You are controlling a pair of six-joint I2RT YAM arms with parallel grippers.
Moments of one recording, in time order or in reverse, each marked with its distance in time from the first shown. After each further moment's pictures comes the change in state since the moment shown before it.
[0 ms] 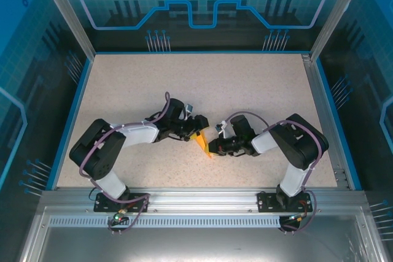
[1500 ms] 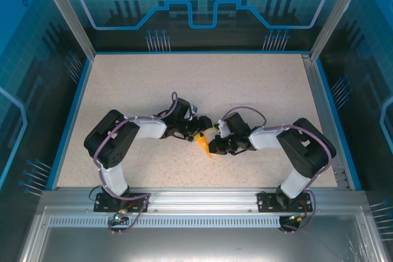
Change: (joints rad) left arm -0.003 0.153 0.080 0.001 0.016 0.007; right arm 0.066 -0.104 0.126 -0.440 0.217 -0.175
